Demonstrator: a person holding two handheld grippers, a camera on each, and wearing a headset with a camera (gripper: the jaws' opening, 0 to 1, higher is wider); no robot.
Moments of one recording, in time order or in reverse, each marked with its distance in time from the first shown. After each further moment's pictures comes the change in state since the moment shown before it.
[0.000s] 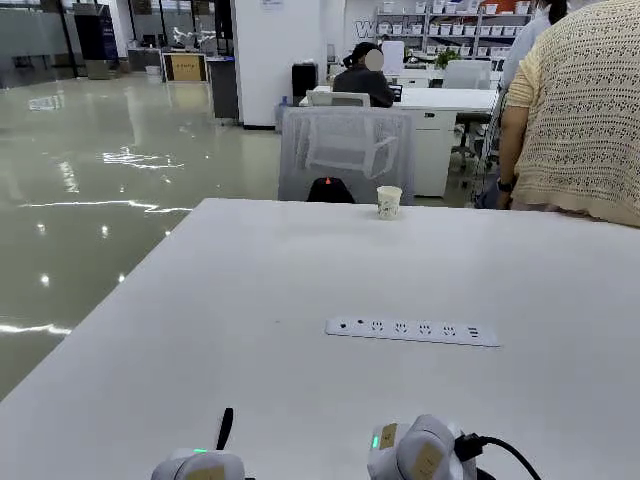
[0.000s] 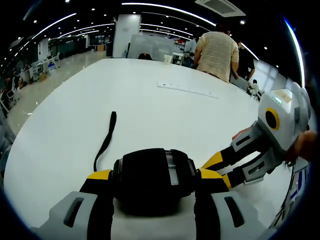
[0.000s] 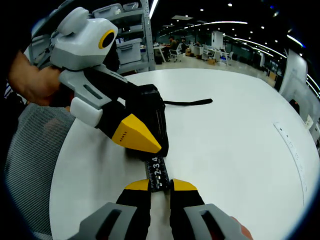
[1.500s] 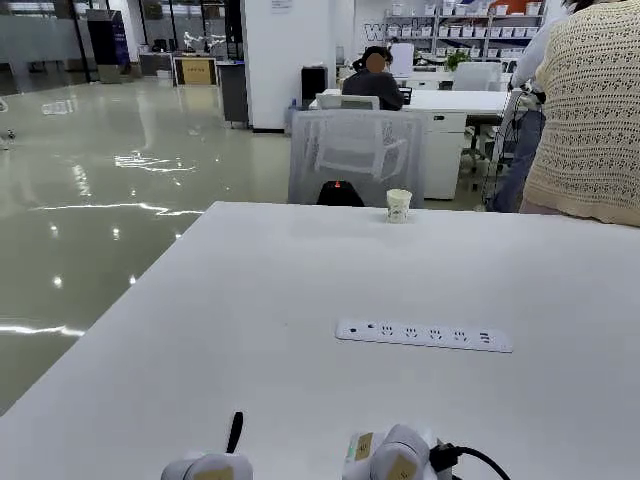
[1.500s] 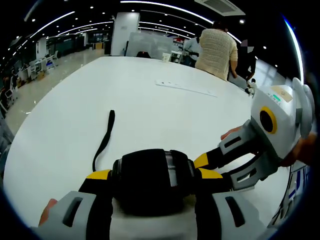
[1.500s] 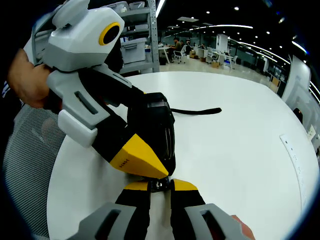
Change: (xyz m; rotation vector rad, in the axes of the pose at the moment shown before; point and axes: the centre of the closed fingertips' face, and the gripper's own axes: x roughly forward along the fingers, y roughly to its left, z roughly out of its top) left arm -0.001 -0.001 -0.001 0.000 0.021 -0.017; right arm 0.019 0.006 0.019 -0.046 -0.004 0.004
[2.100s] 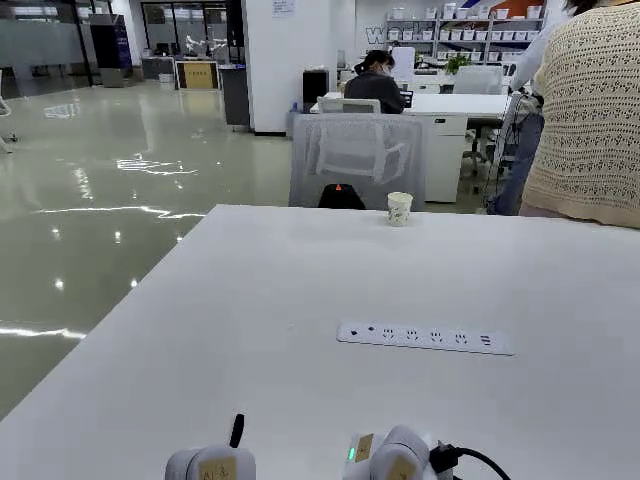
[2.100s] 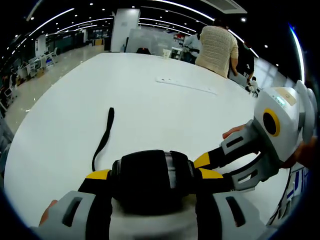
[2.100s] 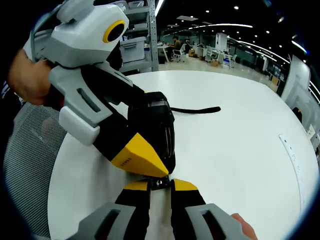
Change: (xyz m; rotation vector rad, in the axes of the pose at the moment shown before) left arm 0.000 0.001 0.000 -0.004 0.037 -0.003; right arm -0.003 0.000 -0.001 0.006 0.011 -0.007
